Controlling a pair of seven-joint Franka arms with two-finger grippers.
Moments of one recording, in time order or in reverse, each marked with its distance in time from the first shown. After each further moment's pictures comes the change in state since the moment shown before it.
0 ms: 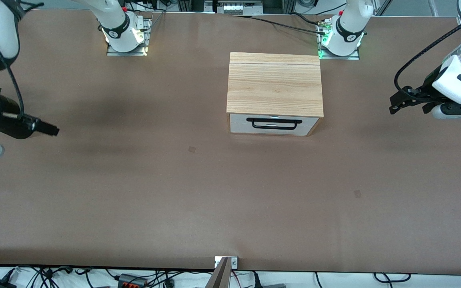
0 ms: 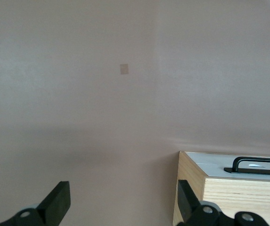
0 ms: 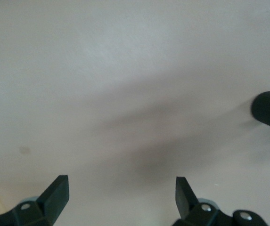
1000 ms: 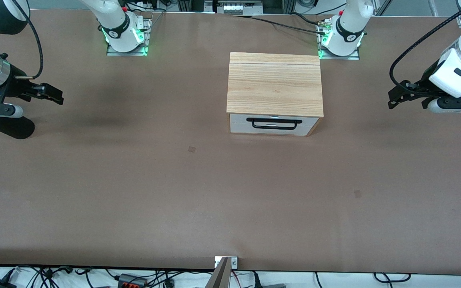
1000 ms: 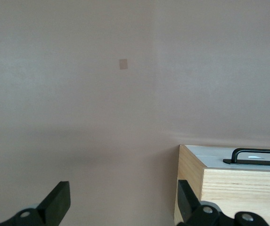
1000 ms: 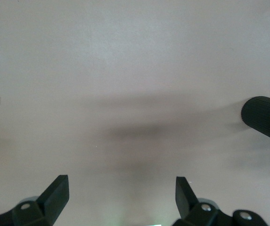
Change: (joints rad) left arm -0.022 -0.021 0.001 -0.001 0.013 -0.033 0.001; right arm -0.206 -0.275 0.260 -0.385 -0.109 0.133 -0.154
